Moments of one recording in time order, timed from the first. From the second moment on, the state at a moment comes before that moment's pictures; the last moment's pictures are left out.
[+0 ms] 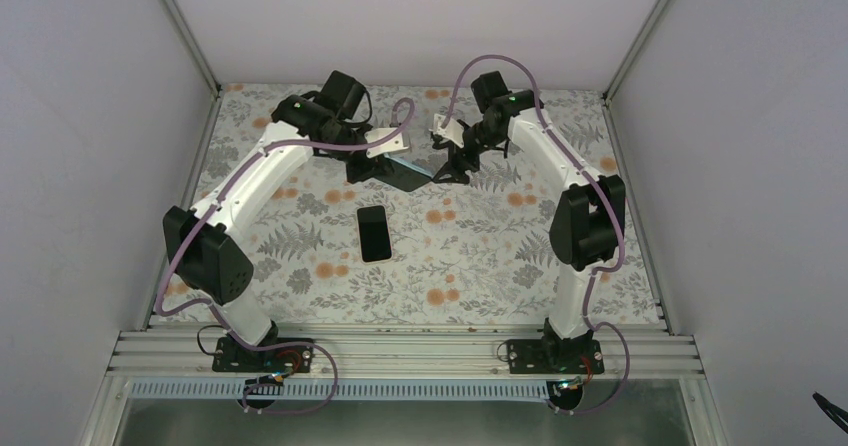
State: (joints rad) left arm -0.49 1.69 1.71 -1.12 0.49 0.82; right arm 0.37 1.95 1.79 -1.08 -0.69 -1.04
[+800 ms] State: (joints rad) left arm -0.45 1.77 1.85 -1.17 0.55 0.83; right arm 0.35 1.96 1.87 -0.97 -0.72 -0.90
